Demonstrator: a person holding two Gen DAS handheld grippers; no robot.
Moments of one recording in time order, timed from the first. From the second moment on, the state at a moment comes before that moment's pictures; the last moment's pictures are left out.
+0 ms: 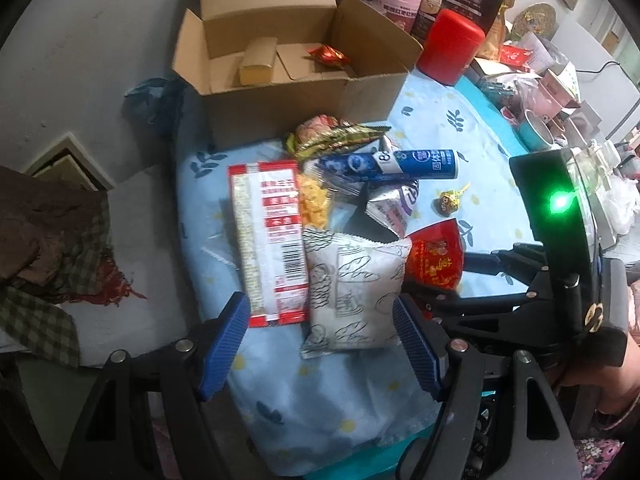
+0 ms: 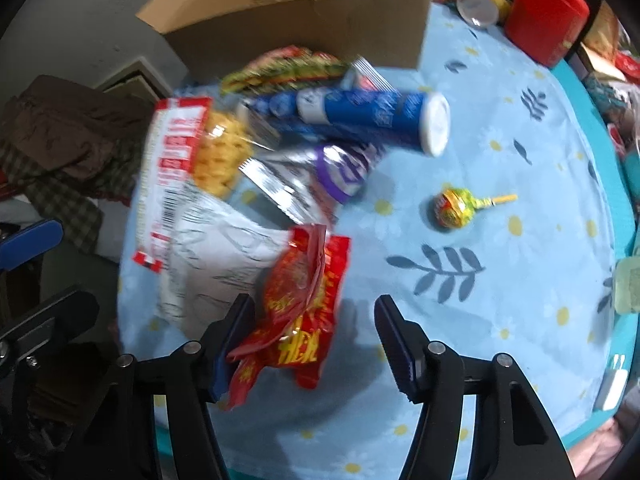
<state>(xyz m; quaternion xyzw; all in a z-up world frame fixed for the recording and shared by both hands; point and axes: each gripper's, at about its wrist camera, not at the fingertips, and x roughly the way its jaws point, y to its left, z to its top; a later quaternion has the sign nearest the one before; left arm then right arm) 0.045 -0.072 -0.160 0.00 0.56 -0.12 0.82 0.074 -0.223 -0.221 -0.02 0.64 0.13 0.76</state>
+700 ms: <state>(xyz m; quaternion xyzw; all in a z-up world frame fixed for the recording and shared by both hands) 0.071 -0.123 -0.245 0.04 0.64 -0.15 0.76 0.068 -0.273 -0.233 -0.02 0.67 0.10 0.74</state>
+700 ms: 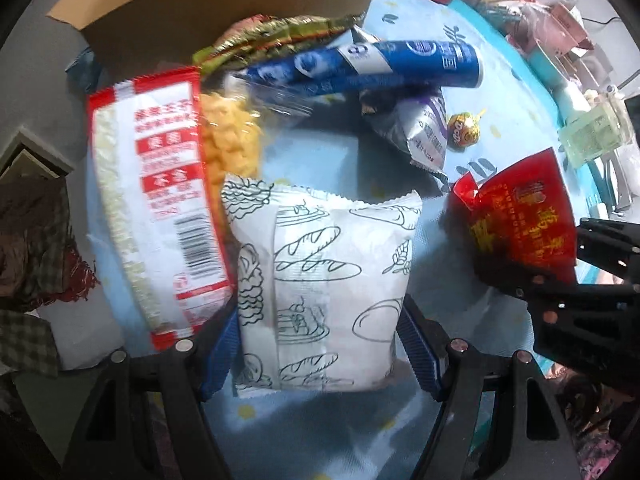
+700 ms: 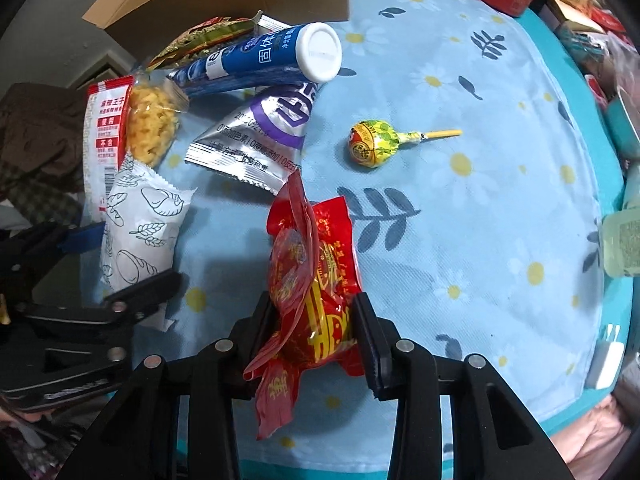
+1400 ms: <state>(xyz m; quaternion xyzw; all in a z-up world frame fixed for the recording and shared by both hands) 0.074 -0.118 -0.222 0.04 0.61 -0.14 0.78 0.058 -0.259 -0.229 0.00 0.66 0.12 0.74</state>
